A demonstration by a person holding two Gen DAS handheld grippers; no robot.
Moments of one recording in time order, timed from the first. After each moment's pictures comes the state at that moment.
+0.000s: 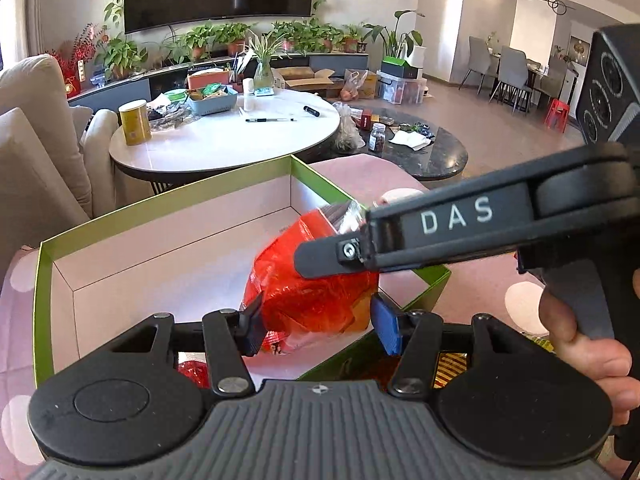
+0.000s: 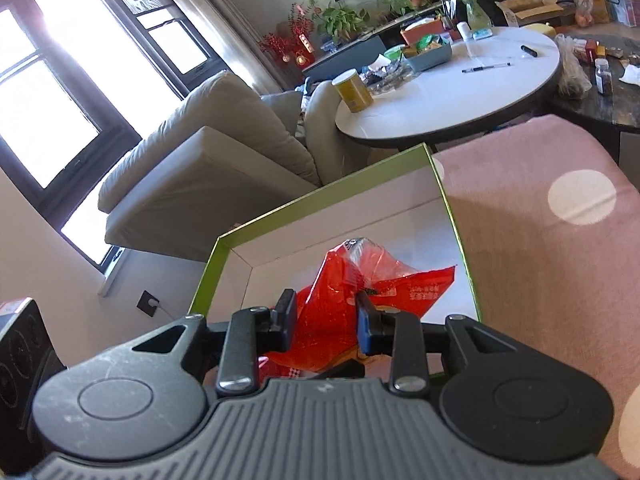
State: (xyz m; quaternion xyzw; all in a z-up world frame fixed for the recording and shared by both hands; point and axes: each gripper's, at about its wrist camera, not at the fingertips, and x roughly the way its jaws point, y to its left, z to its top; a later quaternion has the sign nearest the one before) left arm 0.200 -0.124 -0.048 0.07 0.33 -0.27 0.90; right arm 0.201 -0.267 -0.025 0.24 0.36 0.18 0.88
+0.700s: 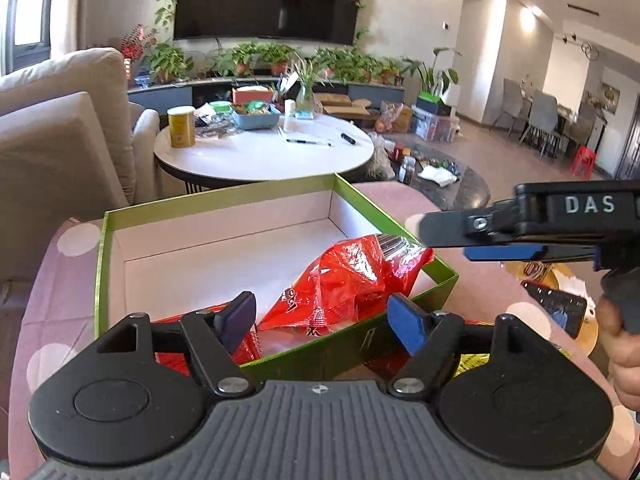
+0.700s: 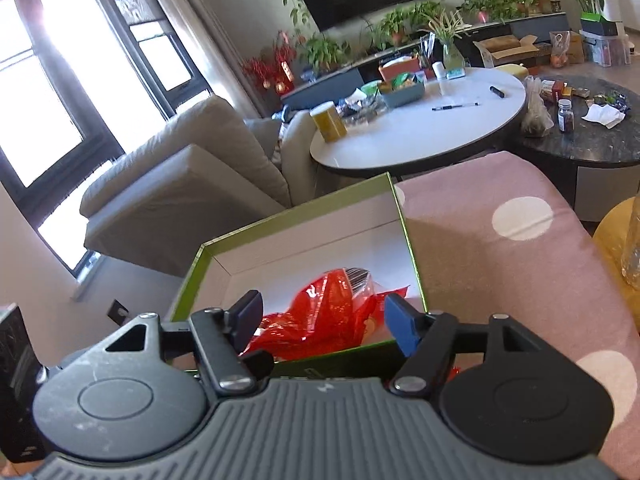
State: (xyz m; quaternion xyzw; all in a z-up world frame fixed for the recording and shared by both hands) left arm 0.159 -0.081 -0.029 0.01 0.30 -0.22 0.93; right arm 0.146 -0.275 0.006 0.20 0.32 0.13 0.92
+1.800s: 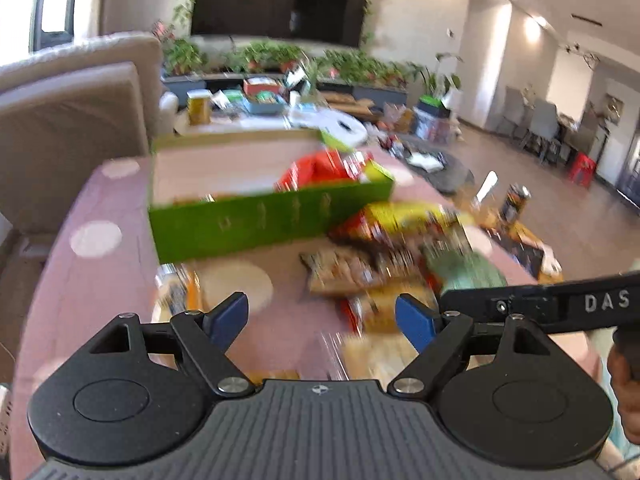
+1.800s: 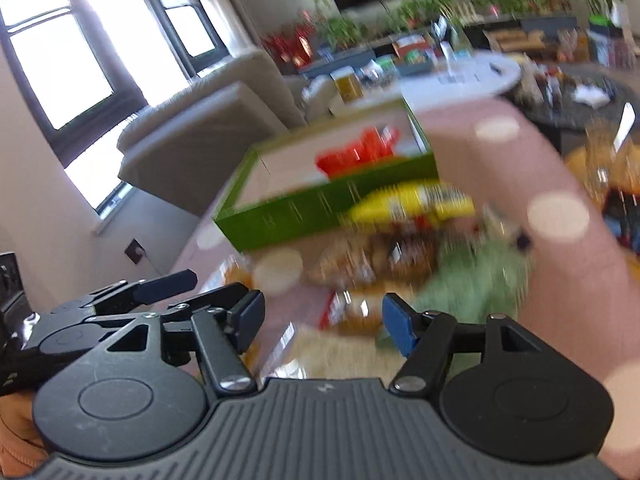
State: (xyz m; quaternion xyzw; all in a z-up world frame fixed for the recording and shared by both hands) left arm 0.009 -0.053 -0.054 0.00 0.31 -0.22 0.93; right arm 0.015 -0.249 -0.024 0.17 0.36 0.14 0.91
